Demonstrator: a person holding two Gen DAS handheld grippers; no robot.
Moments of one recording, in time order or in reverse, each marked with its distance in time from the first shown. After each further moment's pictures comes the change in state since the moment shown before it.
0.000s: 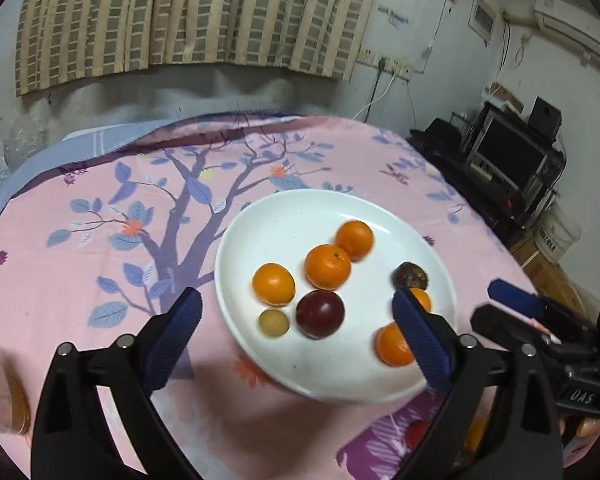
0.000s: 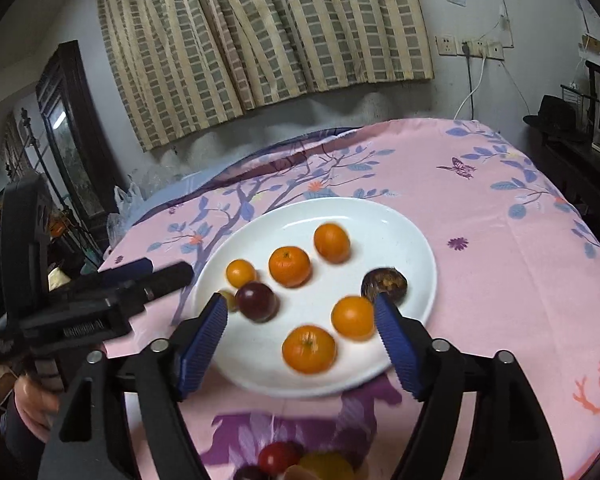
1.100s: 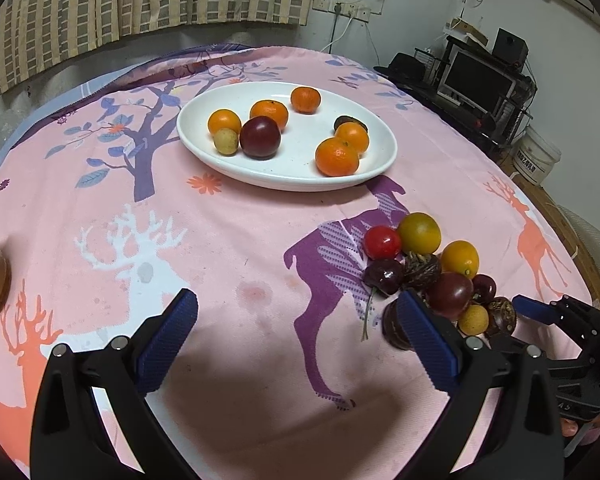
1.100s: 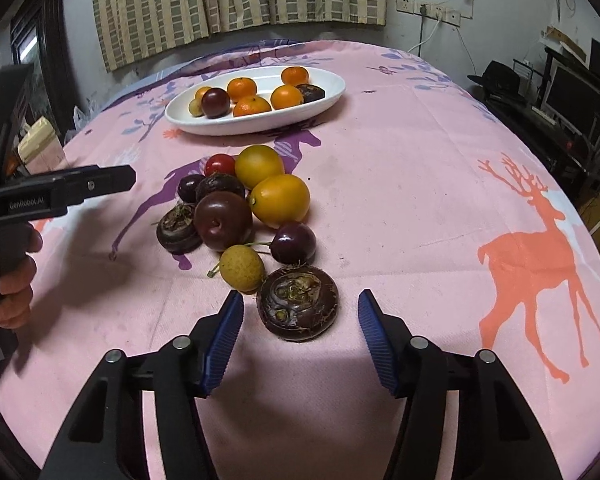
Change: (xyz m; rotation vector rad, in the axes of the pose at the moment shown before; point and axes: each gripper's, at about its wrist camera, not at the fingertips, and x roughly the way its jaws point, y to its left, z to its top) left arm -0.044 -0.037 -0.127 0.137 0.159 -0.036; right arm -0.082 0.004 -0.173 -0.074 0.206 -0.257
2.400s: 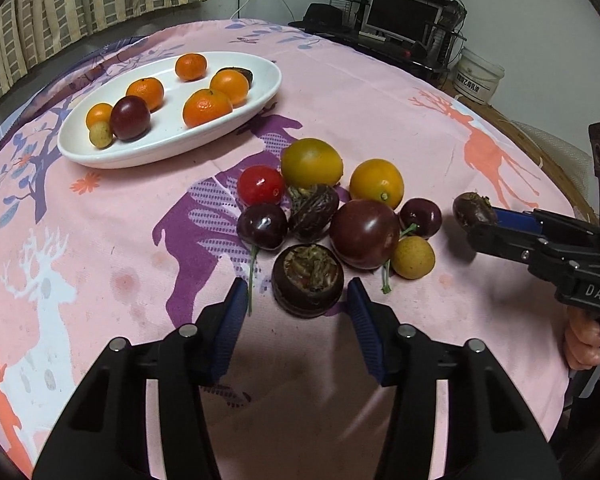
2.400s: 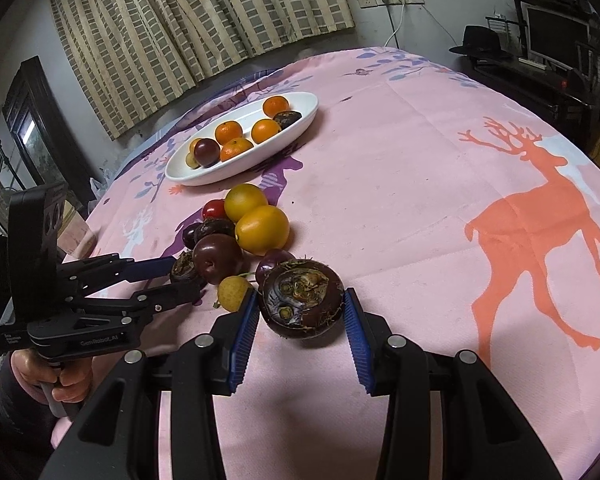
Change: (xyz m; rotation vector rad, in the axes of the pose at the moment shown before) left arm 0.030 -0.064 -0.022 0.263 0.122 -0.145; right arm -0.008 -0.047 -0.006 0.245 -0.086 0.179
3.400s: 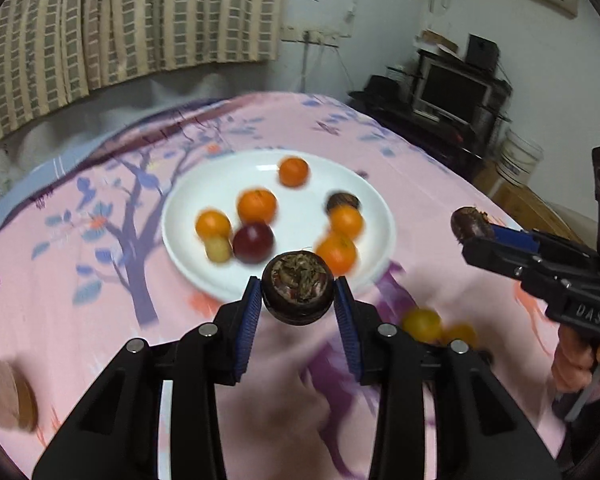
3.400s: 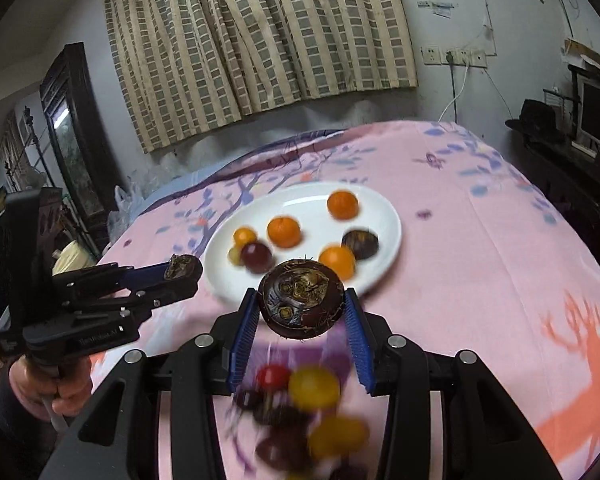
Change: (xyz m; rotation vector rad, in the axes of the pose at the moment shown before) left arm -0.045 0.093 0.083 -0.140 -0.219 0.133; right arm 0.047 0.071 0.136 -0.178 -0.136 0.057
